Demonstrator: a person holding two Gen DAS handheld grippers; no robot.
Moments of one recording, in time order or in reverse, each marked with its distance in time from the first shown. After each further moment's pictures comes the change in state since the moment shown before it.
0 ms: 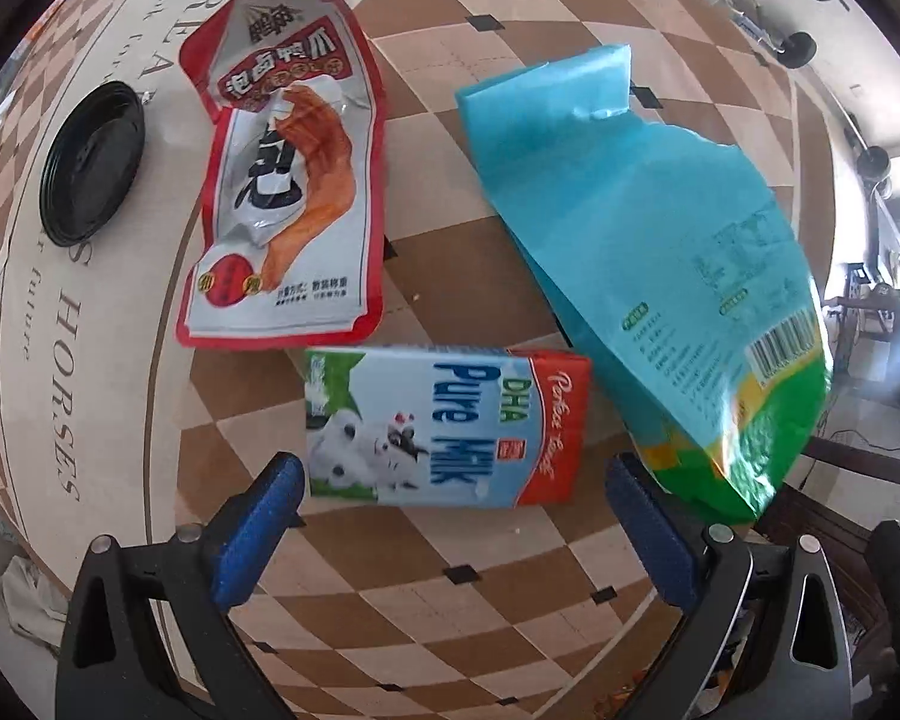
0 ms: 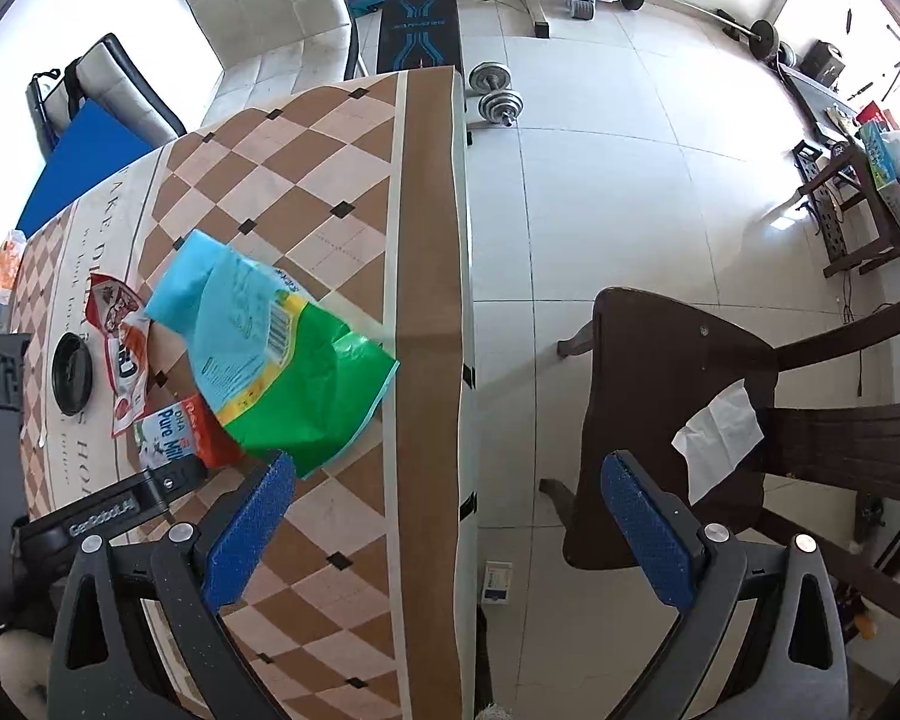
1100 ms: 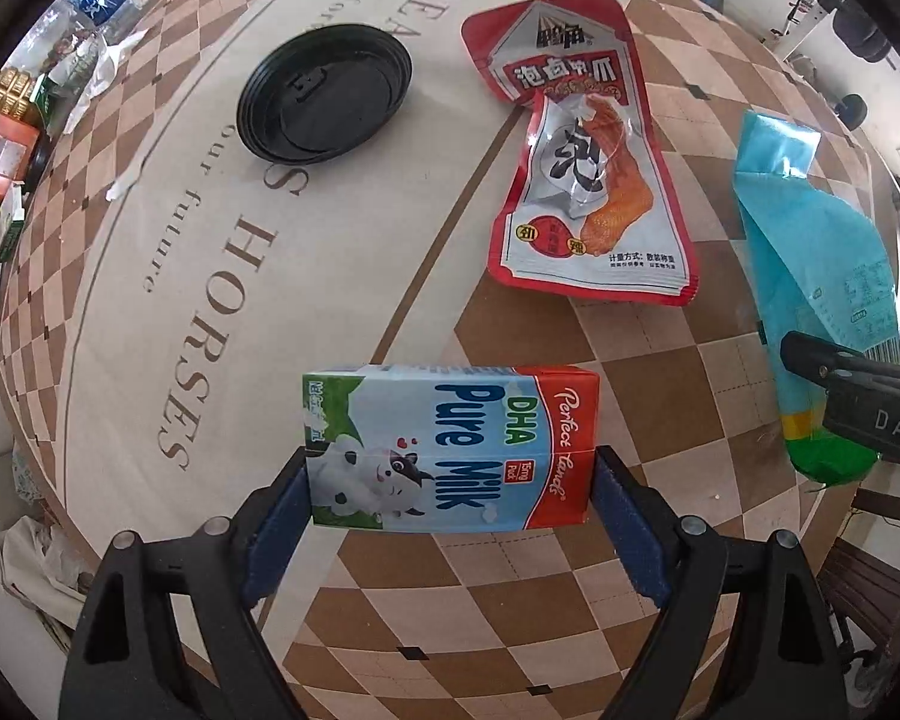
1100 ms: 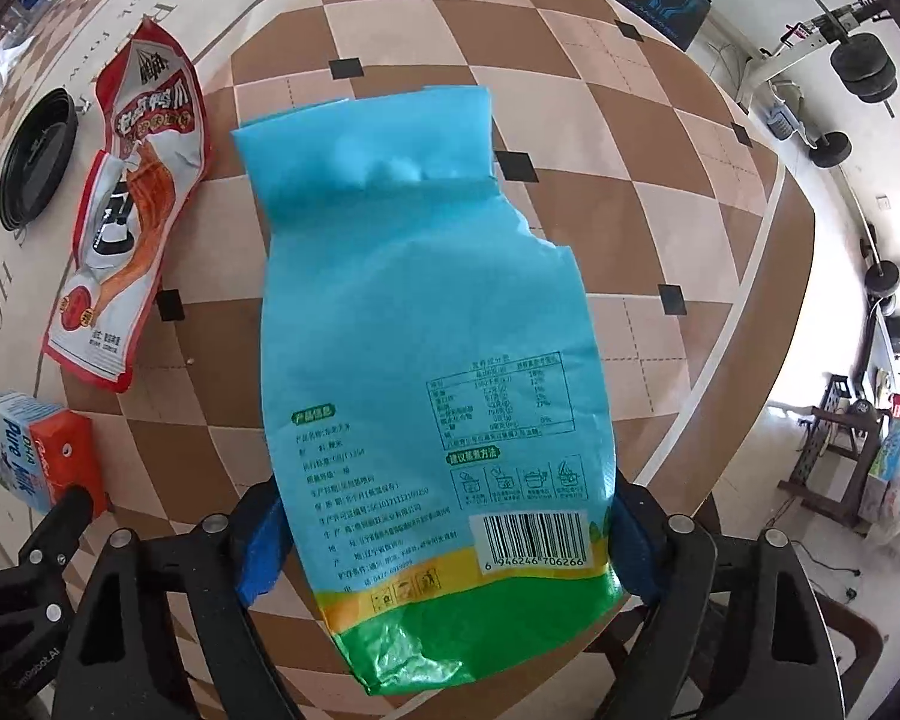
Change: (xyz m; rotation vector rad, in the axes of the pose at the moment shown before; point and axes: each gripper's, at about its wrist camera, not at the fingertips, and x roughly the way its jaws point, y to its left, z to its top) left arm -0.046 0.099 -0.061 -0.116 -0.135 0.094; right arm 0.107 0.183 0.044 -0.604 0.167 -0.140
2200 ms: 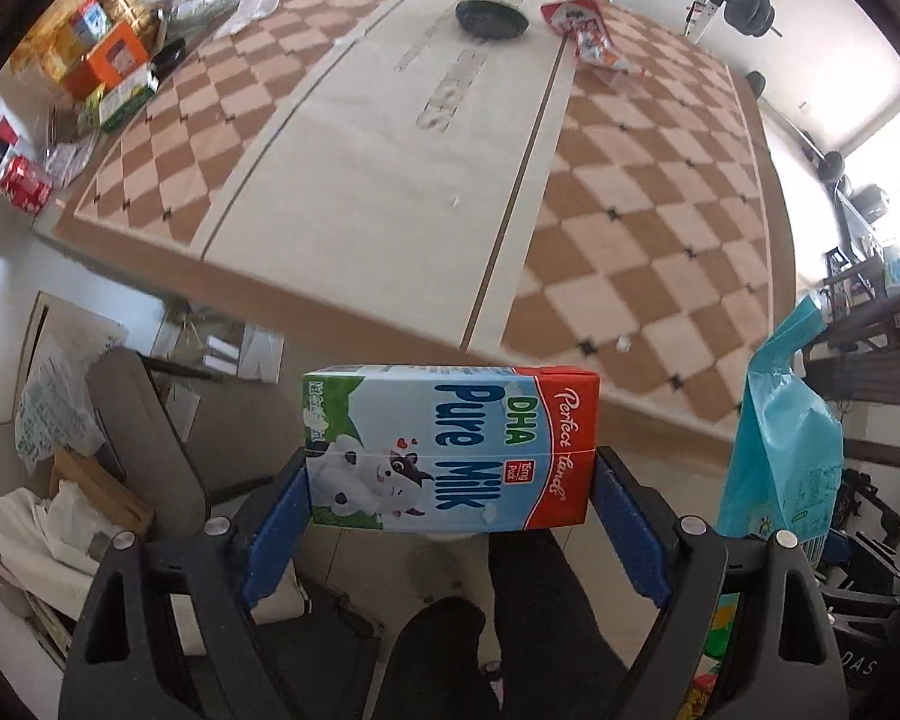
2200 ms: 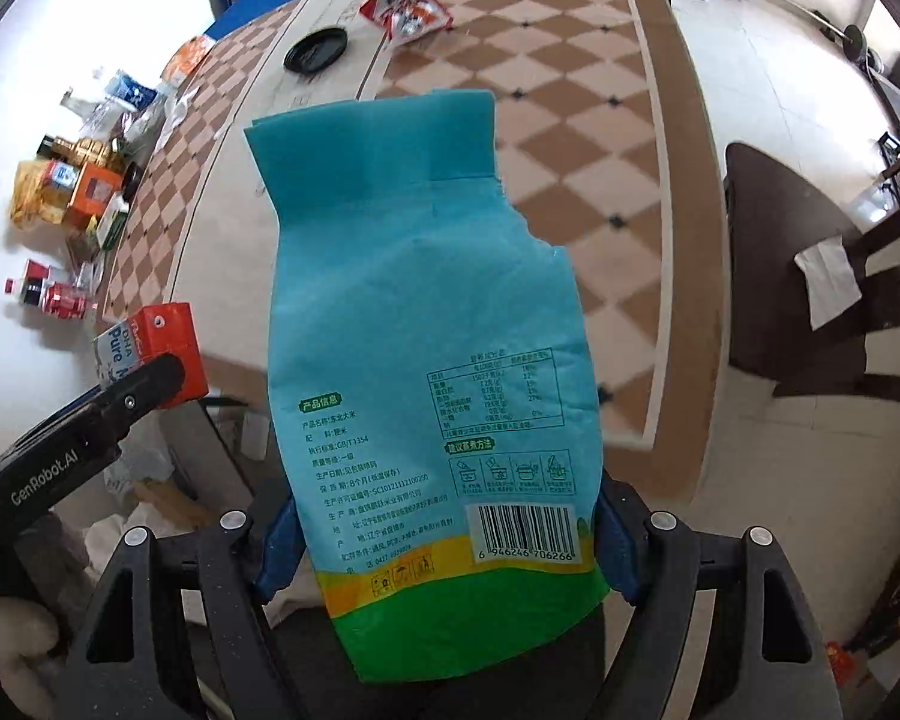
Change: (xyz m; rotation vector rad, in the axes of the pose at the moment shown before) left arm -0.057 0.192 -0.280 0.149 -0.123 -0.130; right arm -0.090 0.210 -0.447 0.397 -0.170 0.360
